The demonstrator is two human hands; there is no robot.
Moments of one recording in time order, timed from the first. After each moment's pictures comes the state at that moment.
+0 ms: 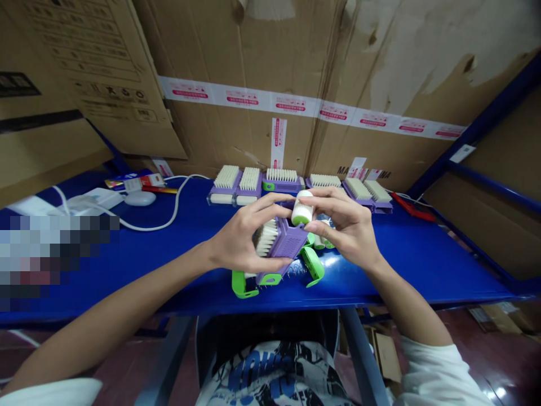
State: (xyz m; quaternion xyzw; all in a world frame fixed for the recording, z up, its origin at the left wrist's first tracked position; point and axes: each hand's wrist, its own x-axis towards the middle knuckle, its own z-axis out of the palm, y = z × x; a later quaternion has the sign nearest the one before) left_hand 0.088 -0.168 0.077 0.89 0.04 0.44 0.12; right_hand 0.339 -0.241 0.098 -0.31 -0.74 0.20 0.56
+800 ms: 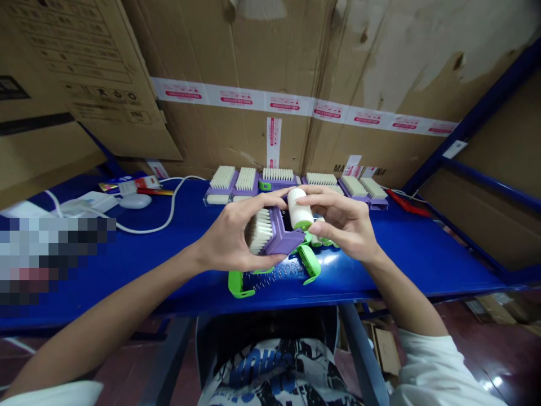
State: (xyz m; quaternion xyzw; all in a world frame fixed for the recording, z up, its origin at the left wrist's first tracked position) left_hand 0.078 -0.180 0.093 0.90 0.08 0.43 0.09; right_hand 0.343 -0.240 0.099 -0.22 -0.76 0.27 0.55
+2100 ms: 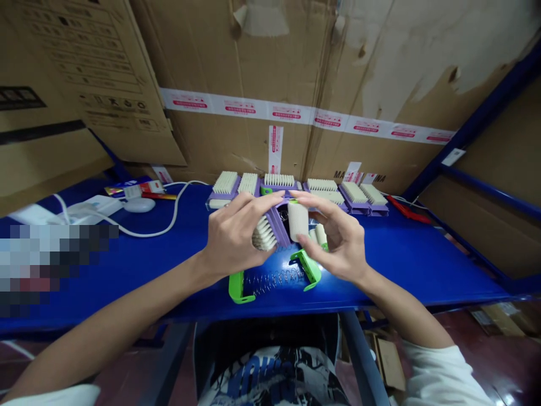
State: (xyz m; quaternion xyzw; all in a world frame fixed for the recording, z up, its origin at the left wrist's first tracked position) left_hand 0.093 -0.186 0.079 0.81 0.13 0.54 -0.17; right_hand 0.321 -0.250 0.083 -0.24 -0.76 0.14 0.59
